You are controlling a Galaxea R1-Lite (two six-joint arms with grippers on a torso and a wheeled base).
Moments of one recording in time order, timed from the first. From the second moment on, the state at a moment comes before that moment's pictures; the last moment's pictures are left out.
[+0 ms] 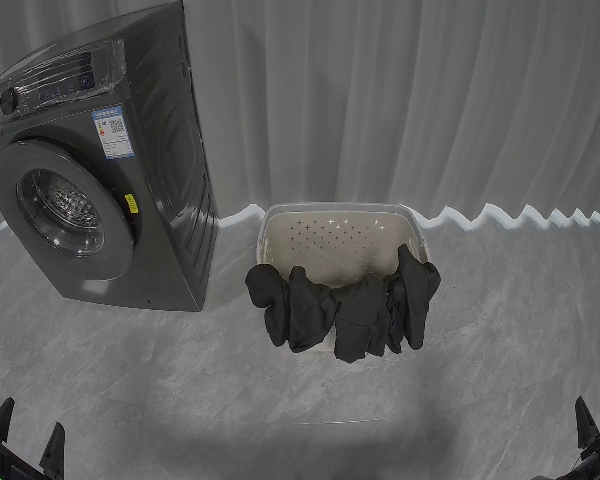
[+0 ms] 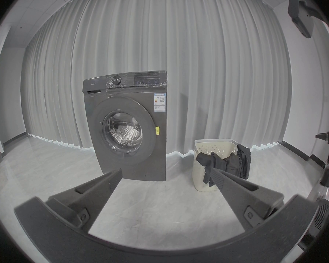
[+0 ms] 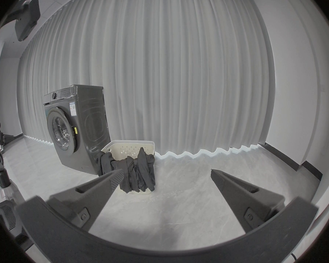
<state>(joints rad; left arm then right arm) 0.00 0.02 -0.02 0.00 0.01 -0.01 0.00 0.02 -0.02 -0.01 -0.02 0.00</state>
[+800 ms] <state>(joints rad) 0.00 0.02 -0.02 0.00 0.01 -0.01 0.00 0.02 -0.02 -0.01 -0.02 0.00</state>
